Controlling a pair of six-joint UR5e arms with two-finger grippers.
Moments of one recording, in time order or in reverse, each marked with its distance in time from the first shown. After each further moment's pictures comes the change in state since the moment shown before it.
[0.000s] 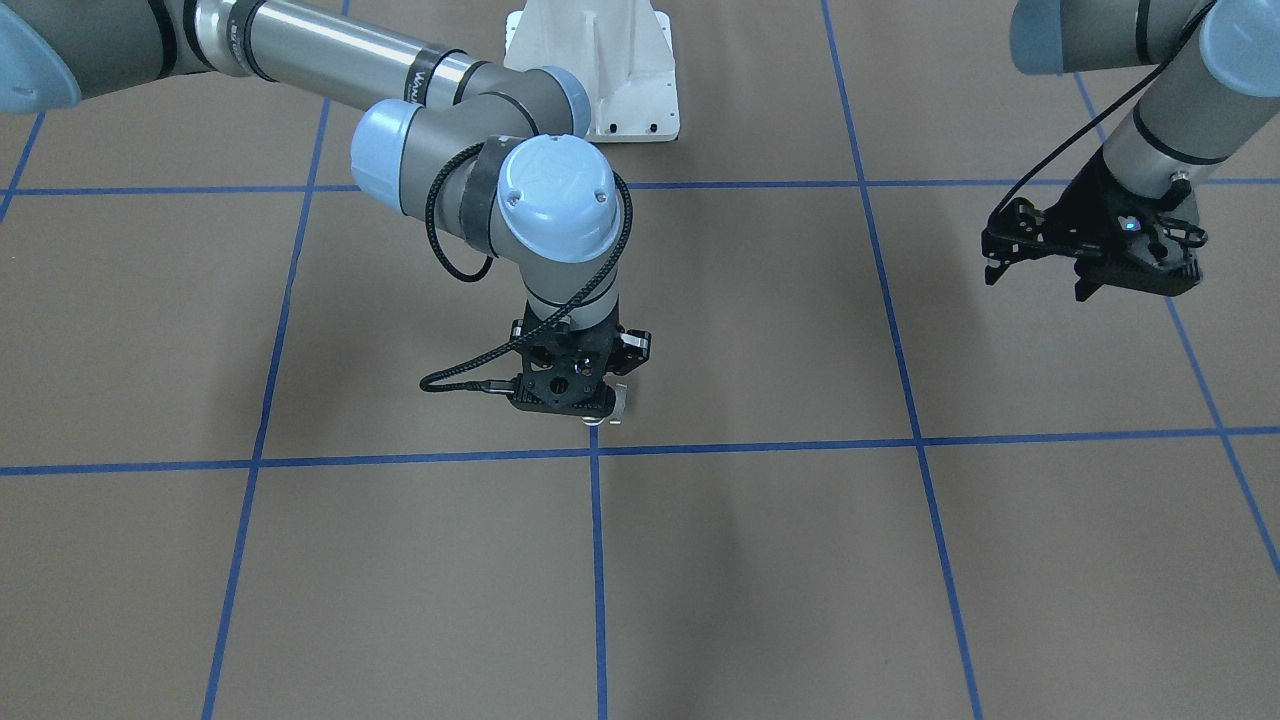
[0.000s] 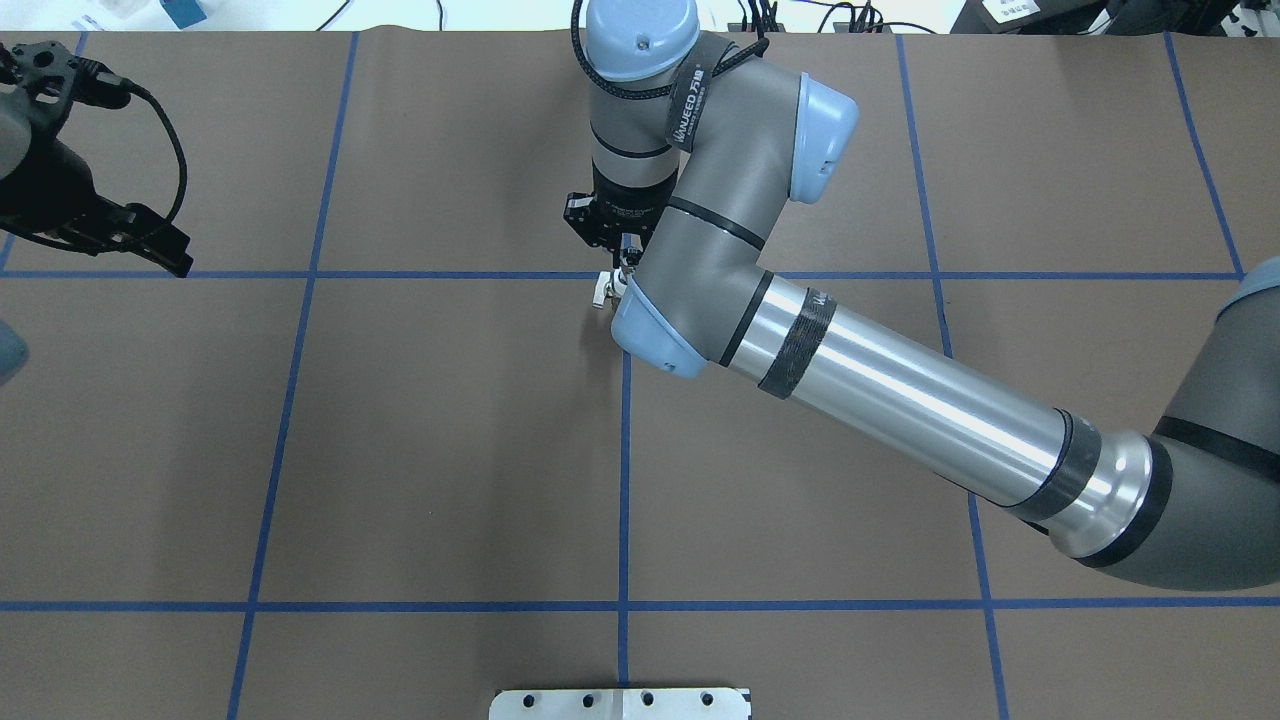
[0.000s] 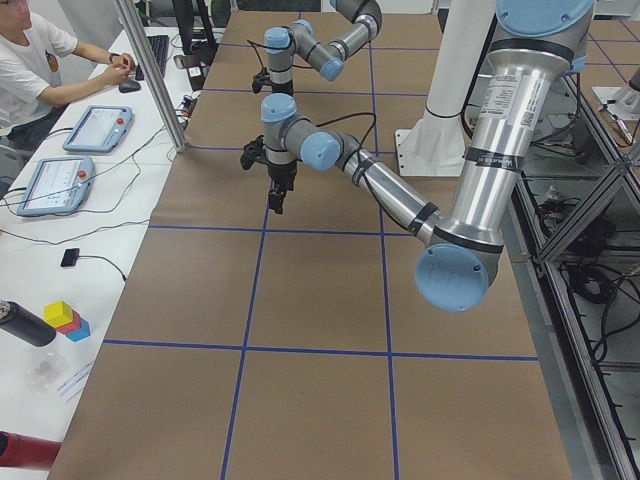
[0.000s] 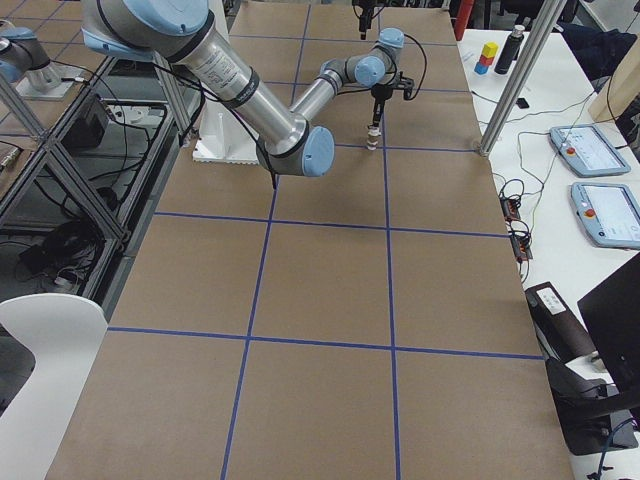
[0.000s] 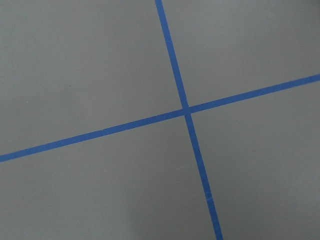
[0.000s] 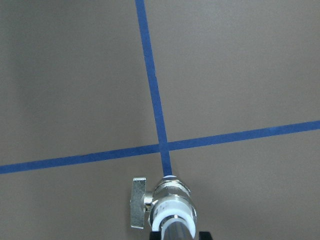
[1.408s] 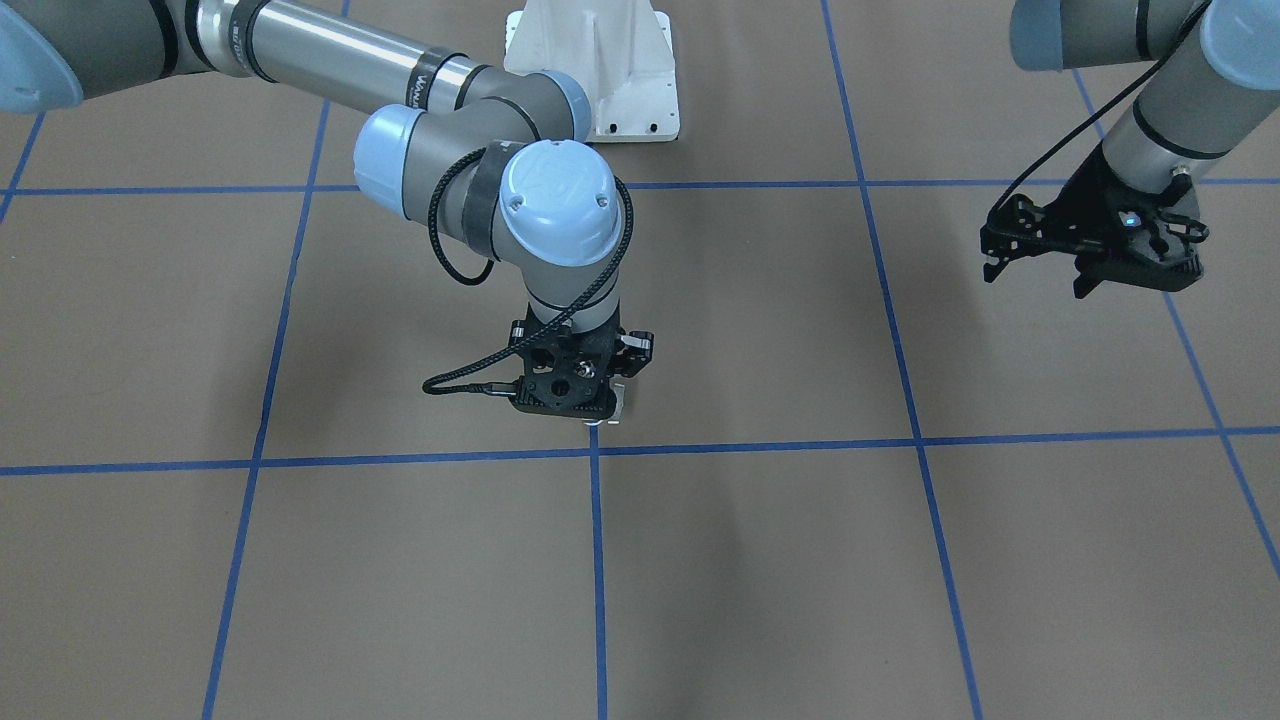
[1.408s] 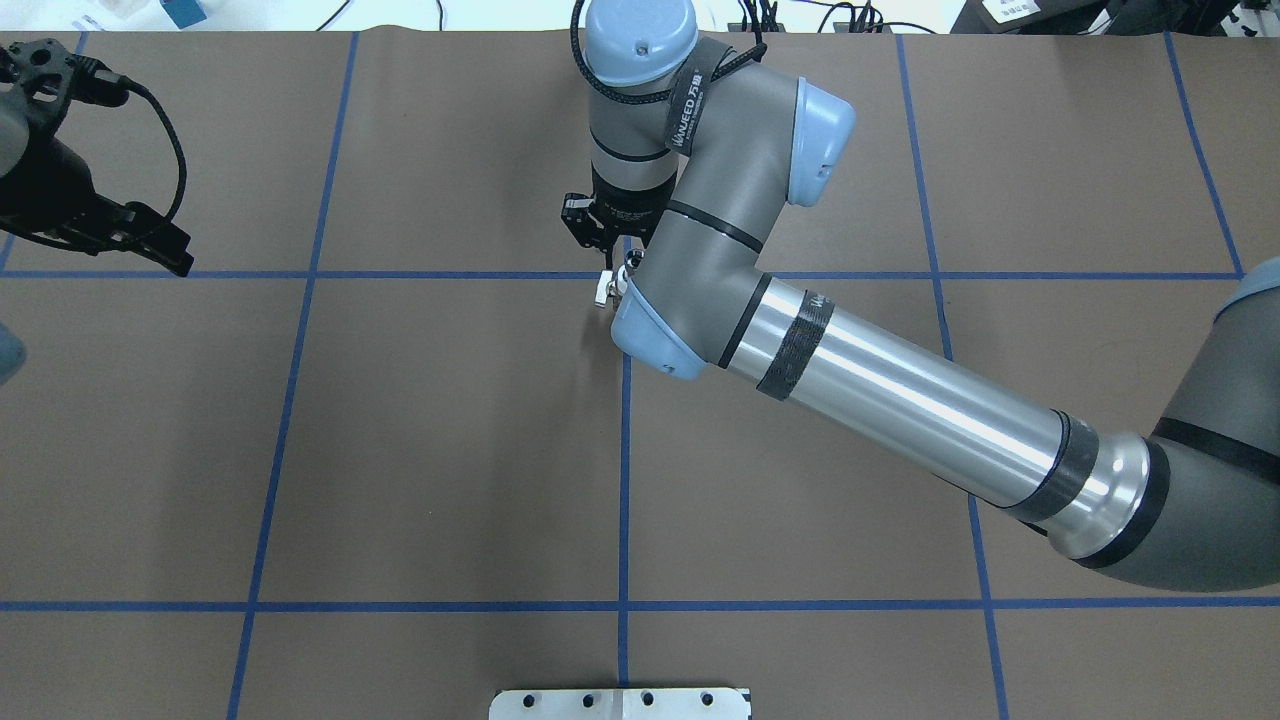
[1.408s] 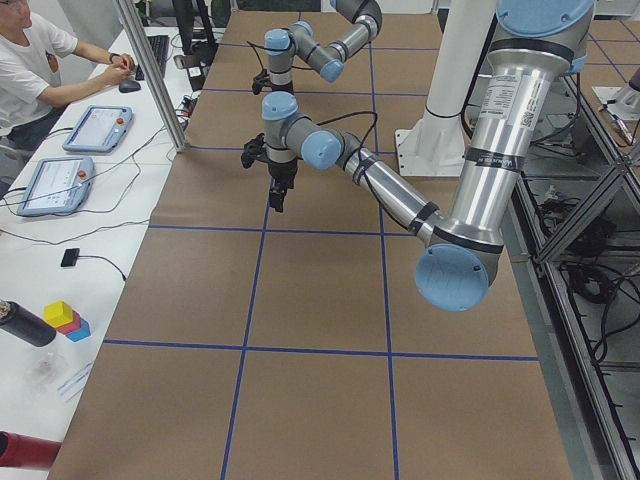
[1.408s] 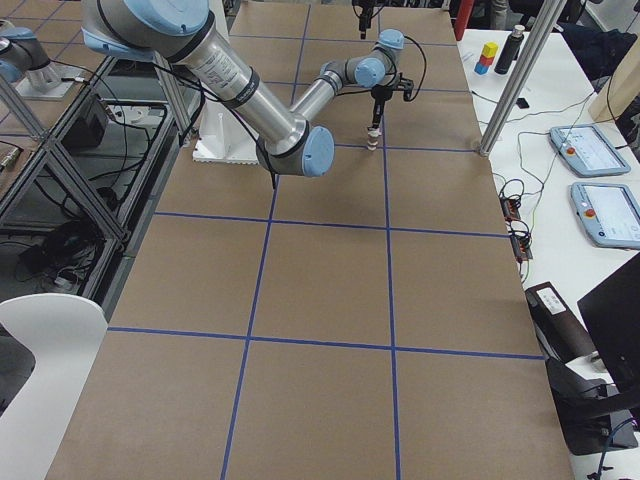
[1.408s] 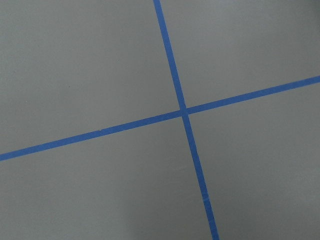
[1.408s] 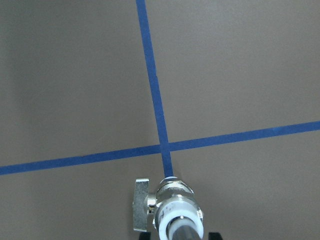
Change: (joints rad) left arm 0.000 0.002 -0.011 0.000 -0.001 -0.013; right arm -0.002 0.001 -0.011 0.012 -0.001 0.005
